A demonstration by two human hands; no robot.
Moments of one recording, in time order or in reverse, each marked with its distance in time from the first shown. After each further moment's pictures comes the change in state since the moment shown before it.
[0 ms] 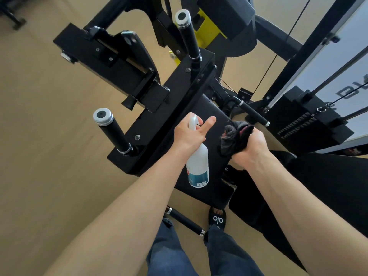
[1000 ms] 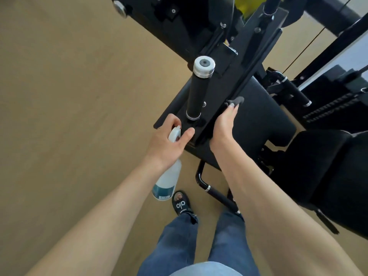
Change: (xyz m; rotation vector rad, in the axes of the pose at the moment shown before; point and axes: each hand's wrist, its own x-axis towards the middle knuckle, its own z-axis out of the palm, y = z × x) left_hand -0.052 -0.156 -0.189 0.111 0.018 0.085; right_hand 0.035 0.227 0.111 -0.357 0.106 -0.347
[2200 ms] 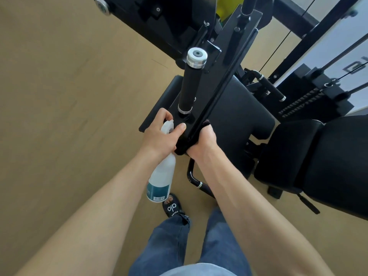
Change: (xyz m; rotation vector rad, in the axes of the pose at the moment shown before) left_hand 0.008 -0.004 -0.003 -0.059 -0.063 -0.018; right_hand -0.065 0.018 0.000 0.231 0.037 0.363
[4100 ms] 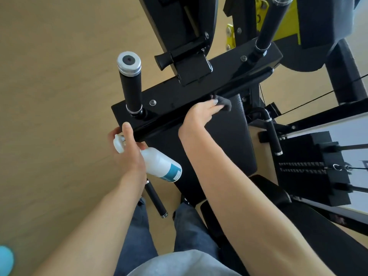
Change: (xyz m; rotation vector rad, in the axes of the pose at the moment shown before) left_hand 0.004 0.052 0.159 -0.941 1.107 -0.525; right_hand 0.067 -0.159 0.034 -0.526 0.013 -0.196
